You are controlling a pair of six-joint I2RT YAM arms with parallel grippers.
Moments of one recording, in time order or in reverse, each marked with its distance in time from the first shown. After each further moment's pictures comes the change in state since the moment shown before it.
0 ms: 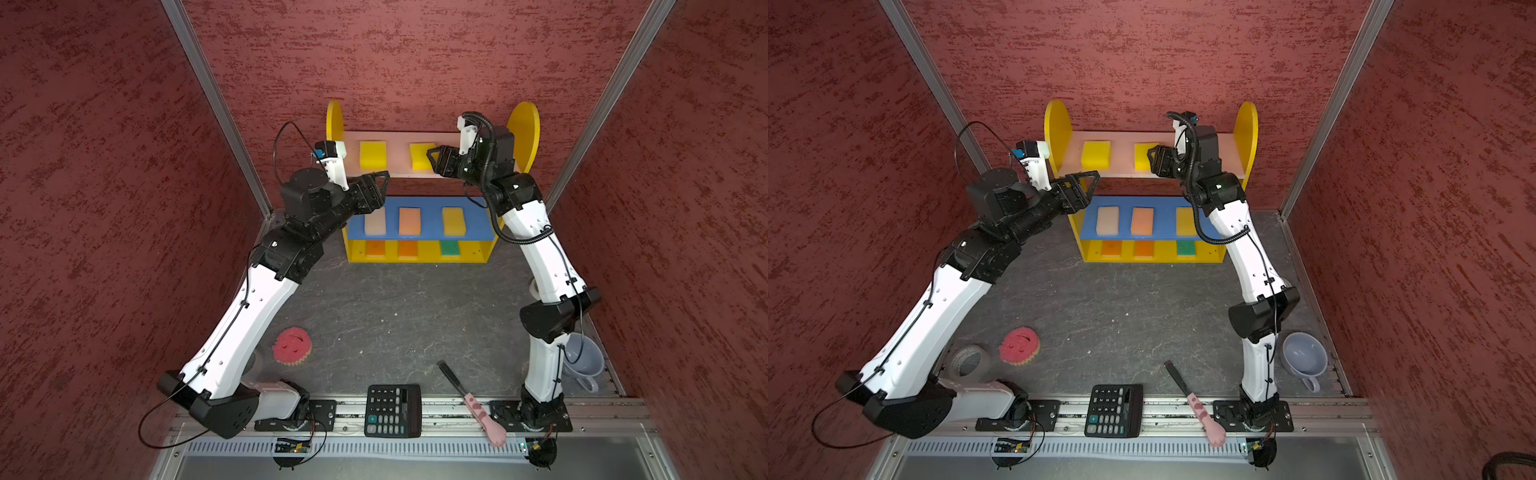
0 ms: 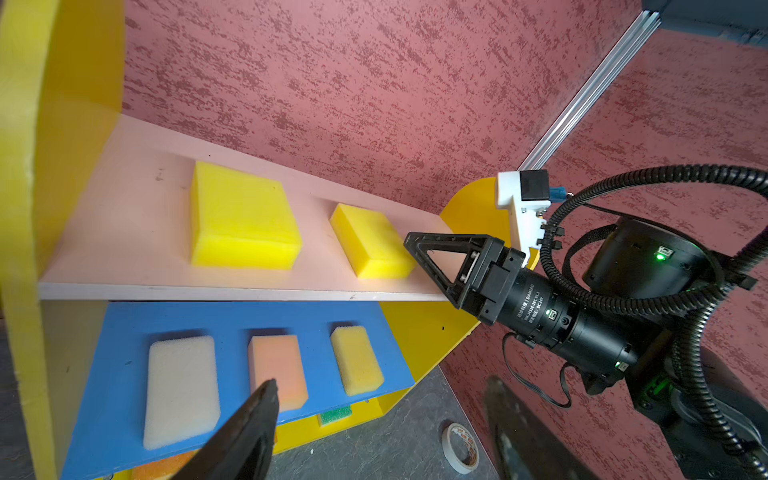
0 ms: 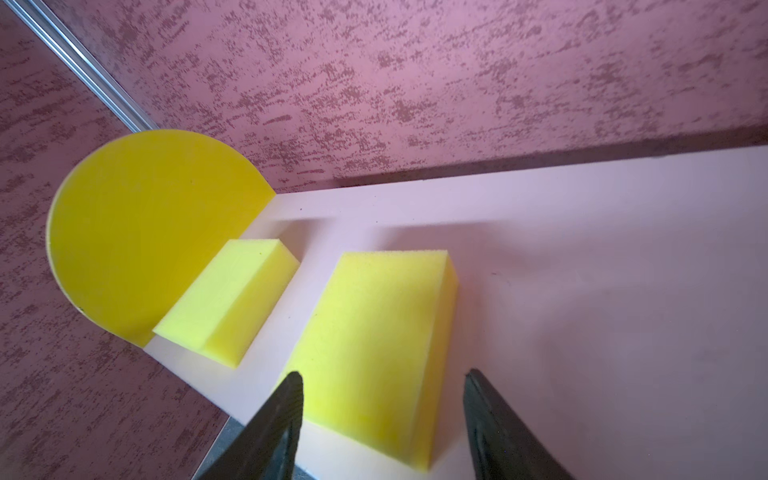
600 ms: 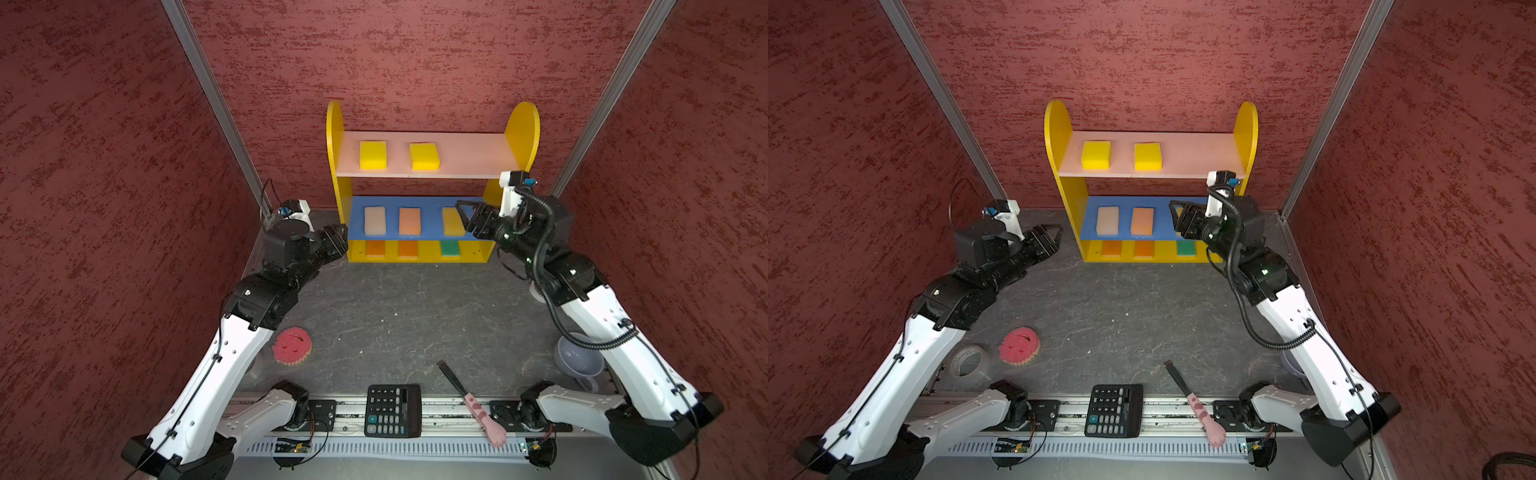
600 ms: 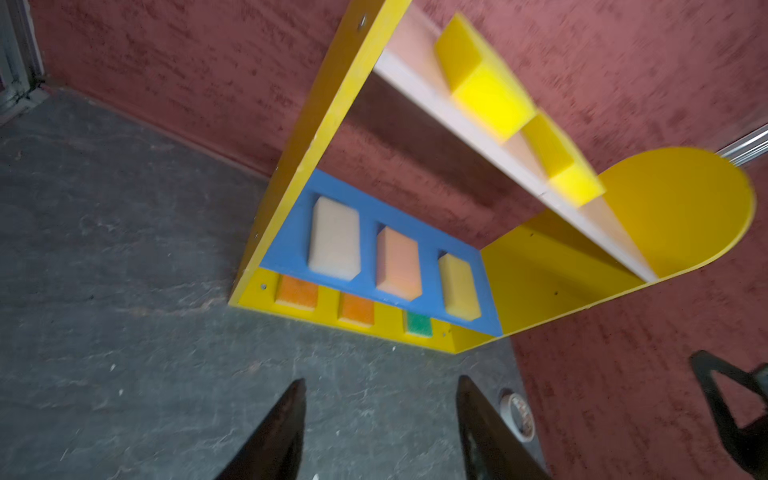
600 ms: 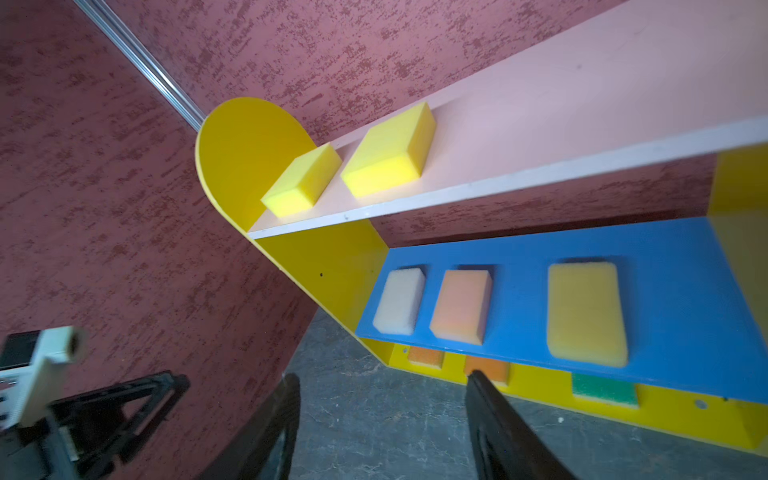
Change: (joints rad) left arm 0.073 -0.293 -0.421 -0.224 -0.140 -0.194; right arm 0.146 -0.809 -1.083 0.302 0.085 0.187
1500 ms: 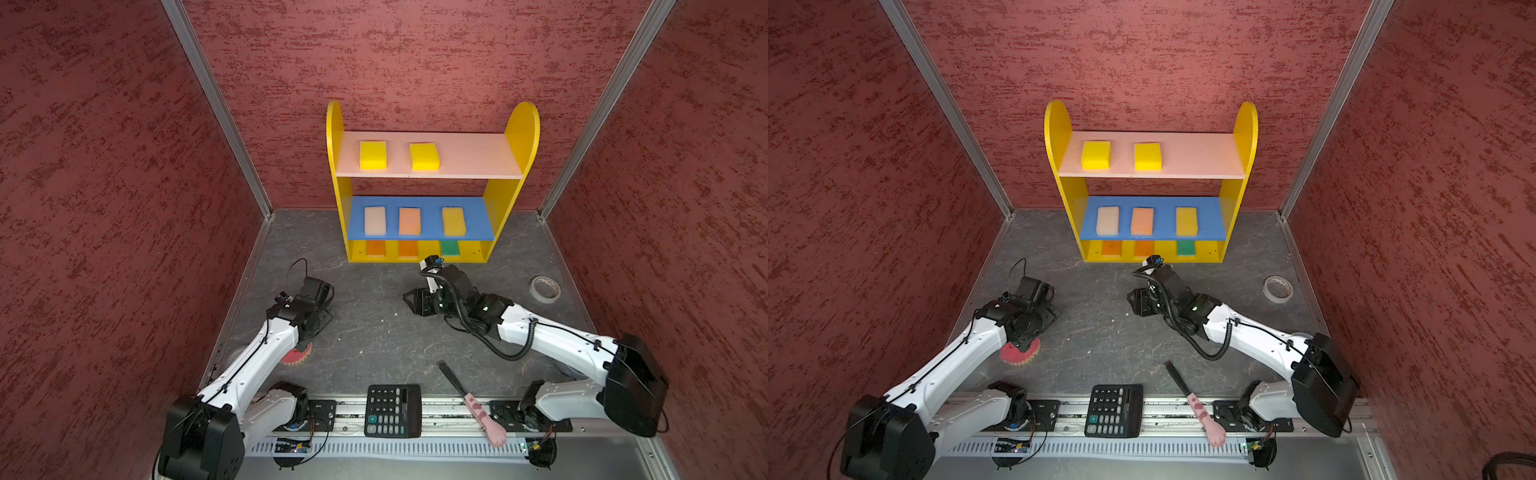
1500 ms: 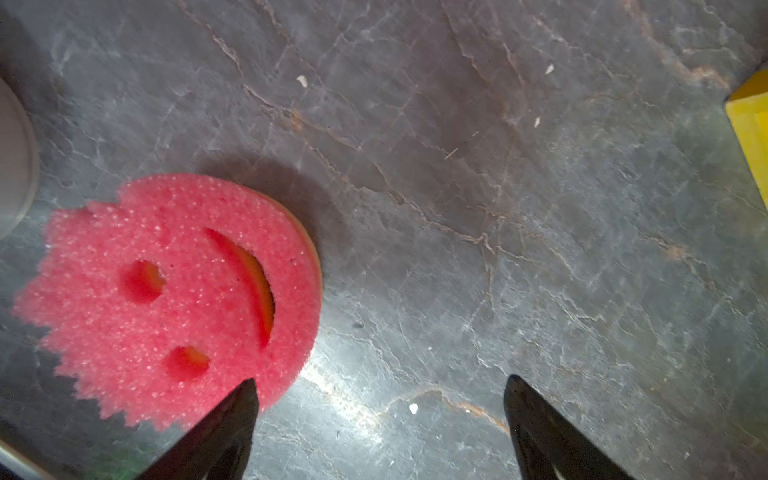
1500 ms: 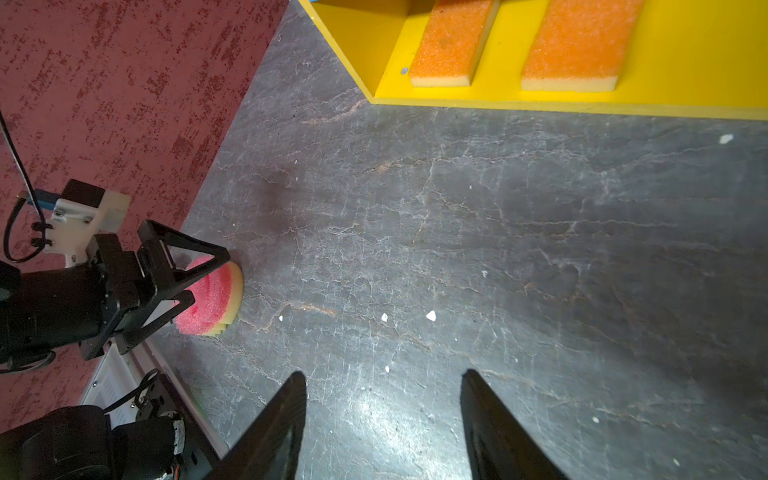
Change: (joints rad) left arm 0.140 0.041 -0.618 -0.211 -0.123 -0.454; right arm 0.312 0.192 -0.472 0.190 0.010 0.040
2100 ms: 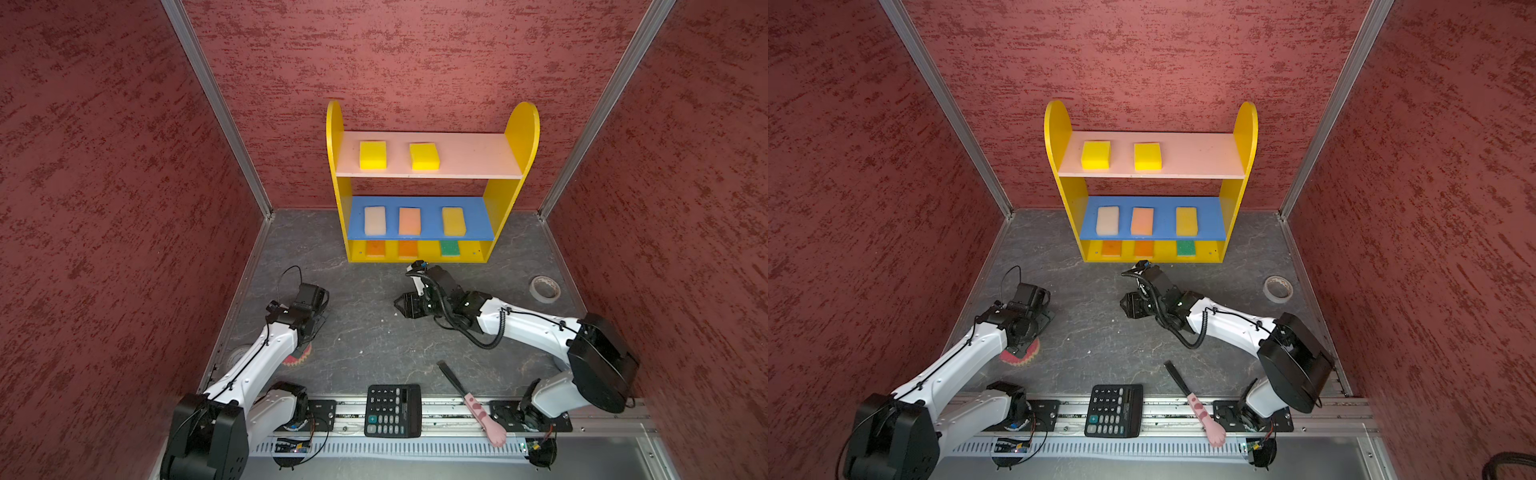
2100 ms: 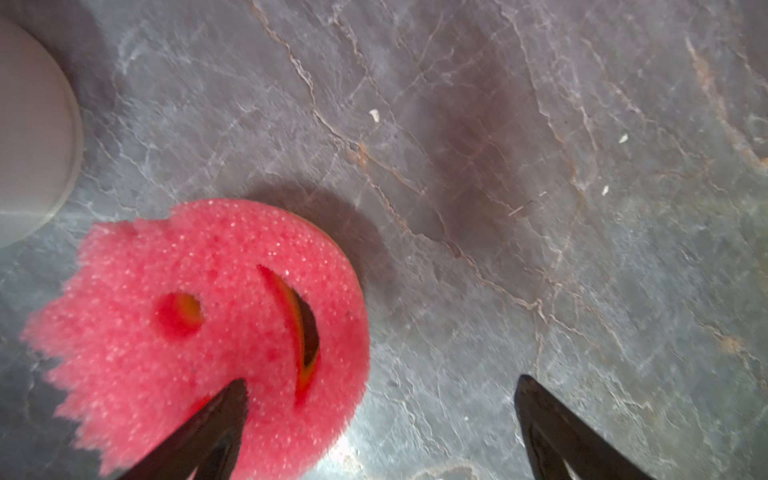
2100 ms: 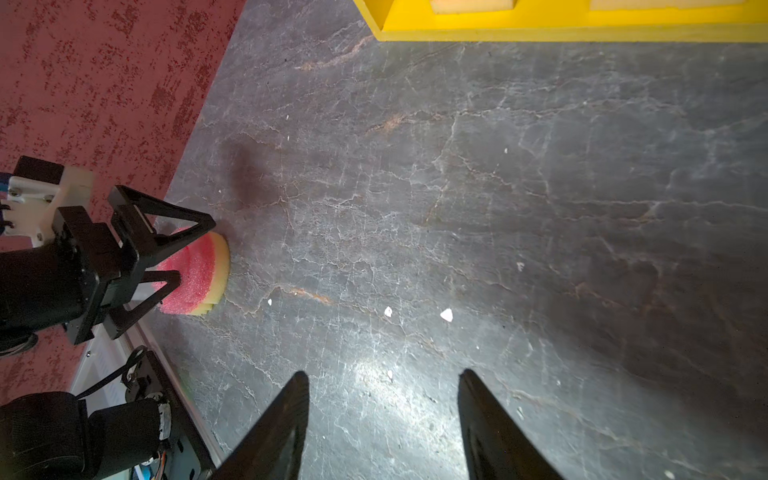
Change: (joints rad) left arm 0.066 0.008 -0.089 0.108 -0.052 -0.046; right arm -0.018 0.173 0.034 0.063 -0.105 -0.018
